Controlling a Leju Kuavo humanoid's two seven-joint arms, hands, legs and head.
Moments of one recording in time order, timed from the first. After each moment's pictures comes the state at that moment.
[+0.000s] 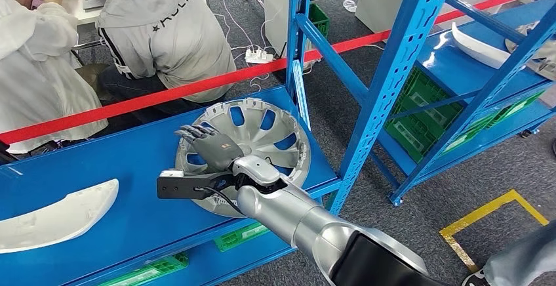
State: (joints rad) left arm -0.11 -0.06 0.05 -0.17 -0.26 0.16 0.12; right arm -0.78 0.36 0.72 -0.57 0.74 -0.14 -0.10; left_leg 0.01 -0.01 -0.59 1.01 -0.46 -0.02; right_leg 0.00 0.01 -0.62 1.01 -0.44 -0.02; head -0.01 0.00
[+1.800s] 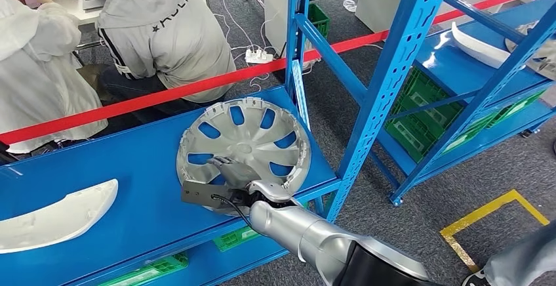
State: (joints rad) left arm -0.11 -0.07 0.05 -0.17 -0.27 0.19 0.11; right arm -0.74 0.33 0.89 -0.42 0.40 -0.13 0.03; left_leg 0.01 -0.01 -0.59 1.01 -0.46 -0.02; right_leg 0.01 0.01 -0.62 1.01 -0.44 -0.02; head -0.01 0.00
